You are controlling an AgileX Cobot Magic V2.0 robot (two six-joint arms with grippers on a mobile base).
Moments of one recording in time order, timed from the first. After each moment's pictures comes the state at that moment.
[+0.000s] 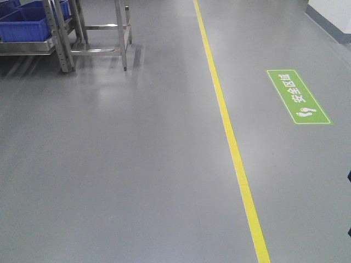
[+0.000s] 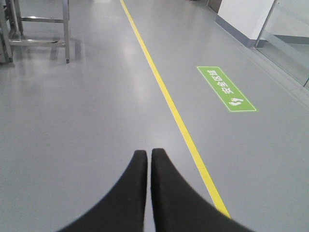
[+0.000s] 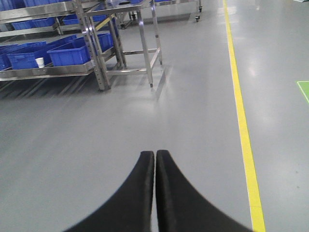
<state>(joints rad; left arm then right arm) -0.27 0.46 -0.58 0.05 0.55 -0.27 0.28 0.41 -0.41 -0.15 0.30 0.30</state>
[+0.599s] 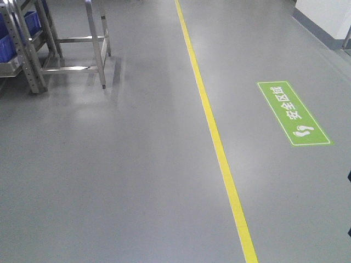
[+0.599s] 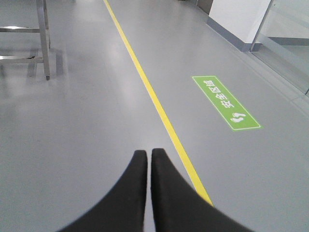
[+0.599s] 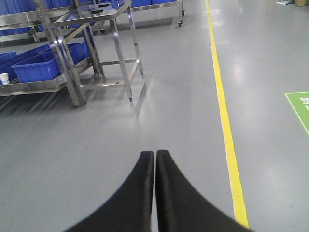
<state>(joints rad) -0.27 0.46 -0.58 0.05 0.55 -0.27 0.28 0.41 -0.41 -0.15 0.30 0.30</state>
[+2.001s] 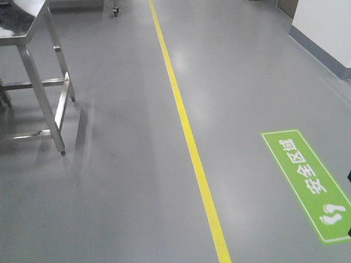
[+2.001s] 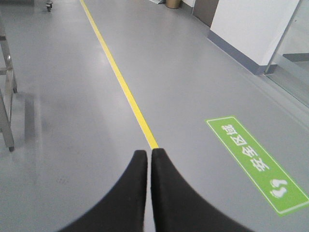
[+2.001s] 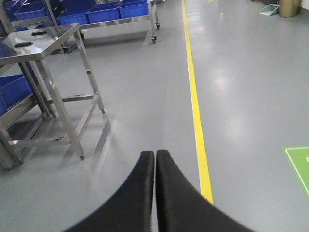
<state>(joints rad) -0.27 0.46 -0.58 0.05 0.55 -0.27 0.28 0.41 -0.41 -0.15 0.30 0.30</state>
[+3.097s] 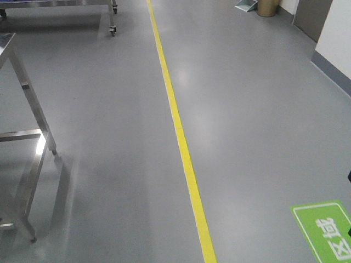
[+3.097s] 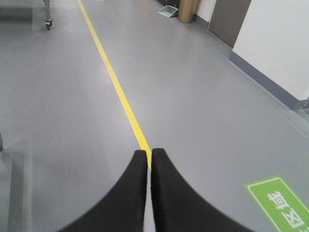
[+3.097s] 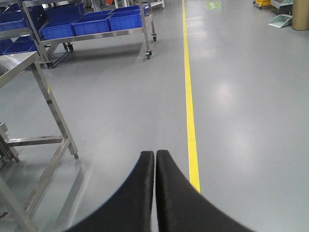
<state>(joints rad) -0.27 0.46 -0.58 0.05 0.55 -0.27 0.28 0.41 -0.41 -0.15 0.30 0.30</state>
